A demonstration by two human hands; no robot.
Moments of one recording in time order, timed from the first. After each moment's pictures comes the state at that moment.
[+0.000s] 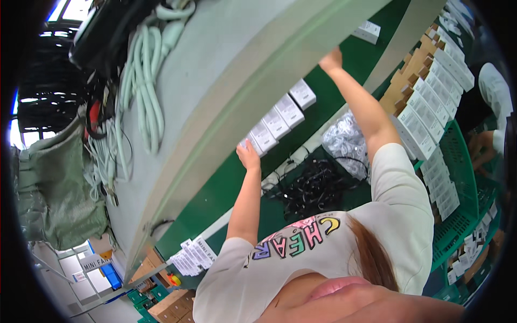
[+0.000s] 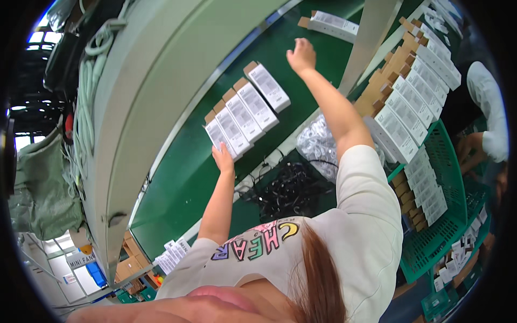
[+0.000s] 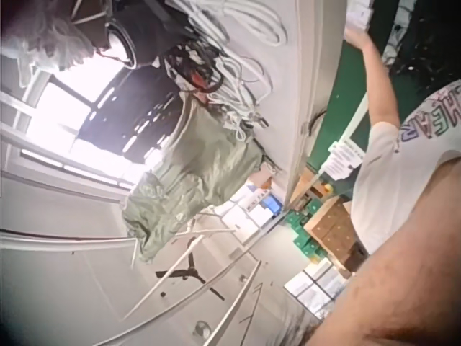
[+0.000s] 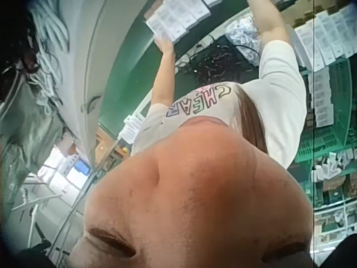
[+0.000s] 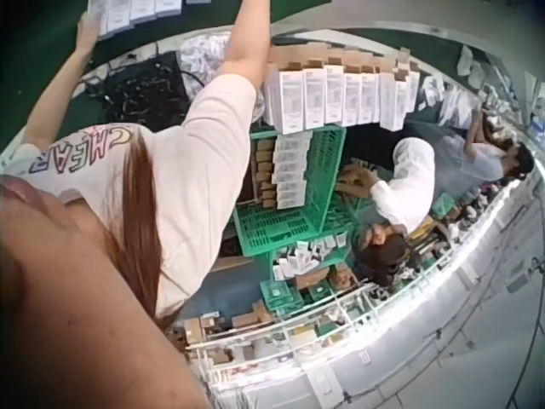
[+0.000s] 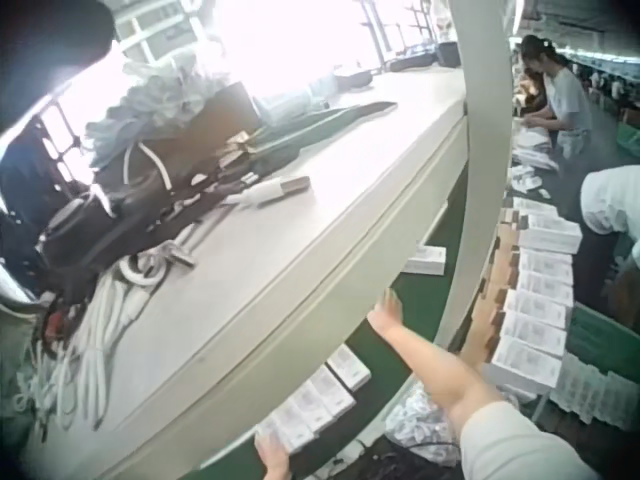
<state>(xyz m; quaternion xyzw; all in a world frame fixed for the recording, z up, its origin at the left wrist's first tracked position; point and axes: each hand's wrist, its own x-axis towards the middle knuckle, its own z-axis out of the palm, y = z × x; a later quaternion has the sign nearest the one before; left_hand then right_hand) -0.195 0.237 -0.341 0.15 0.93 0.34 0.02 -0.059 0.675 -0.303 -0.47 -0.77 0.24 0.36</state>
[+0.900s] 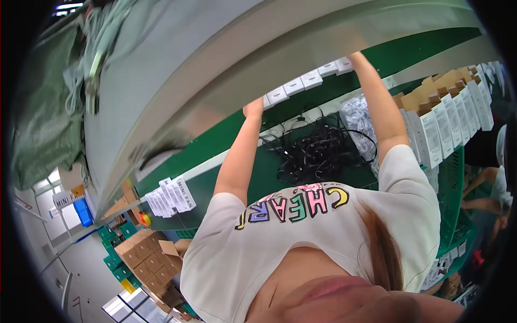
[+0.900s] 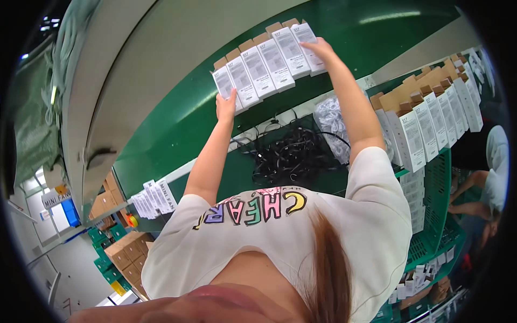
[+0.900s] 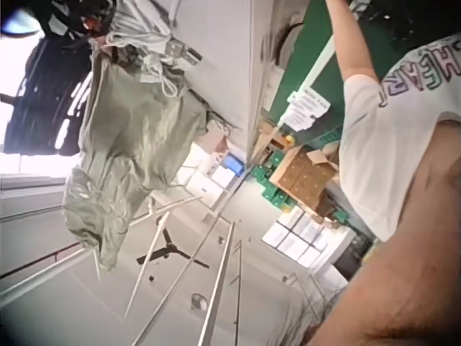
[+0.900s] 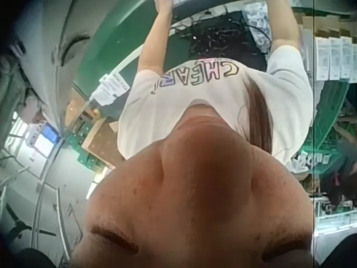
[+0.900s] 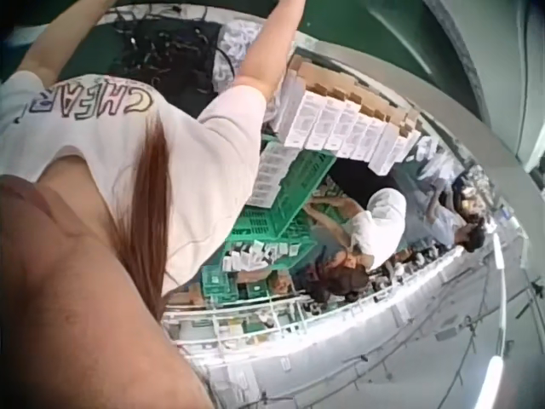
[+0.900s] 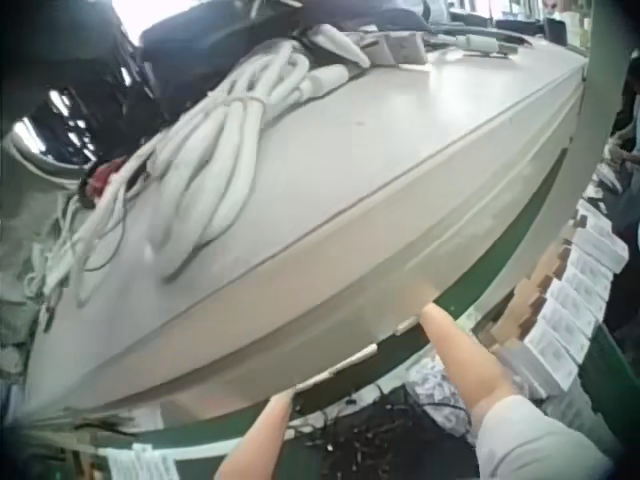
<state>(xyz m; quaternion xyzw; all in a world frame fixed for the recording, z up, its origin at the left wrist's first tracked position) -0.209 0.219 -0.322 0.11 0.94 0.31 0.07 -0.067 0.579 -0.297 -0.33 -0.66 0.66 0.10</state>
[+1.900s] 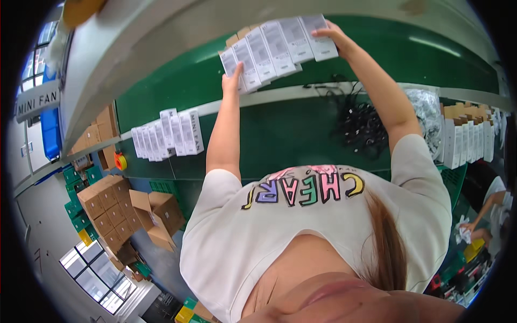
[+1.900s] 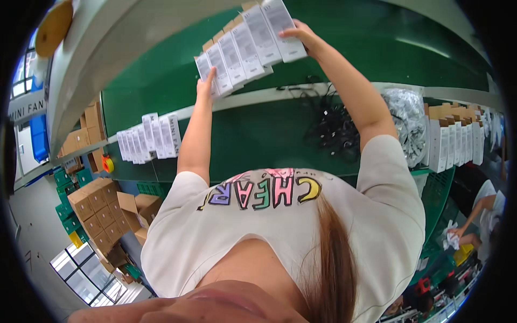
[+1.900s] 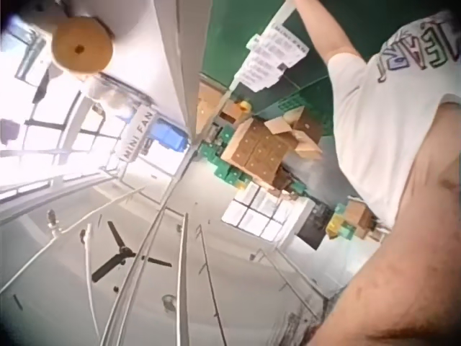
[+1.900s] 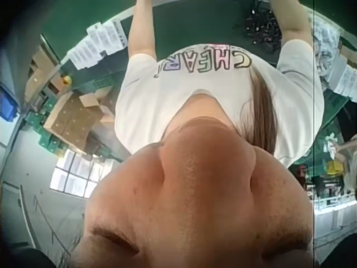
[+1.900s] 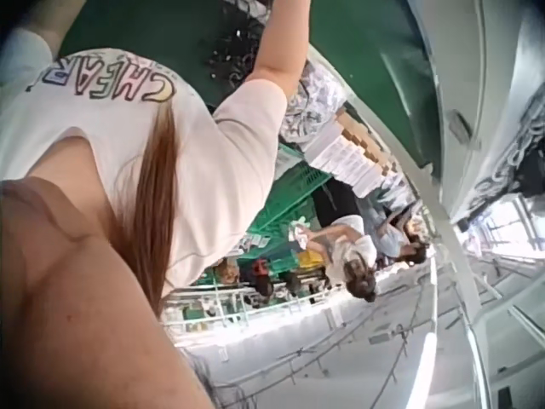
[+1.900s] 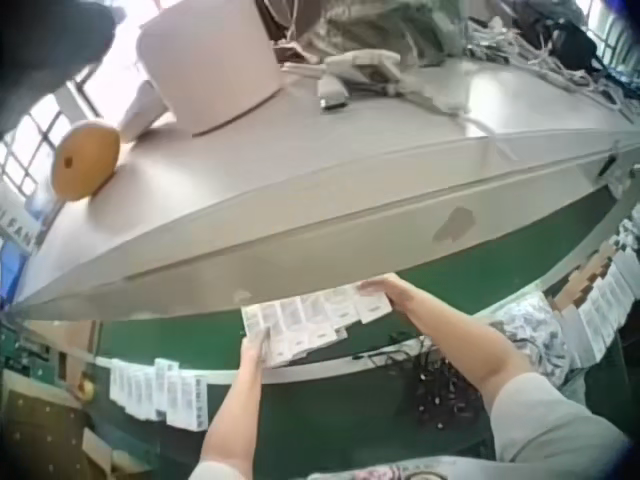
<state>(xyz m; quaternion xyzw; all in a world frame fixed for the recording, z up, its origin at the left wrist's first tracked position) -0.285 -0.136 -0.317 -0.12 0.74 0.65 0.14 -0.205 0.245 -0.224 -0.13 -0.57 0.81 -0.07</state>
